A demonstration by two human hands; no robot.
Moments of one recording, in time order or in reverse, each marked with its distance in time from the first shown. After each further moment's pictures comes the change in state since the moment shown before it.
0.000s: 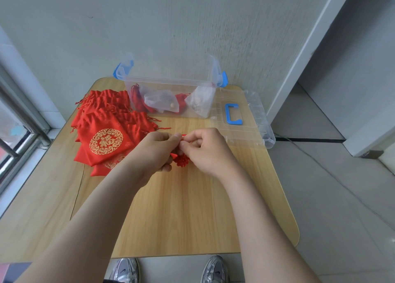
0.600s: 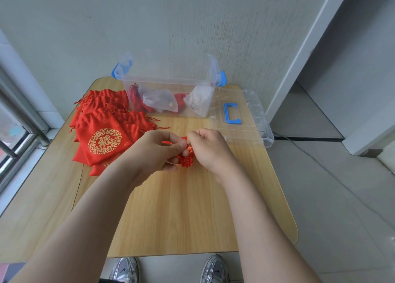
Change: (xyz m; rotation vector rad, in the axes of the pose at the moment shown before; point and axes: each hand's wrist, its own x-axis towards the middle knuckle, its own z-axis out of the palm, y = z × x) left_hand -0.008 0.003 -0.006 -0.021 -0.117 0.062; right_hand -0.004 -0.009 -0.004 0.133 0.042 0.134
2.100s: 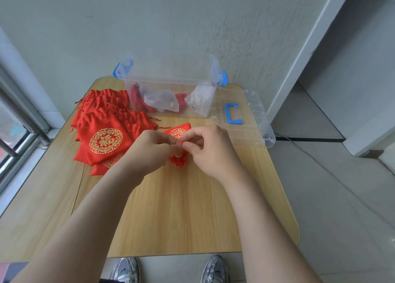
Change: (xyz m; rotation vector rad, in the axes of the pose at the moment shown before) left_hand -0.002 0.001 -0.003 0.252 0.152 0.034; right_hand 0.009 0.018 -0.001 -0.277 0.059 -0.428
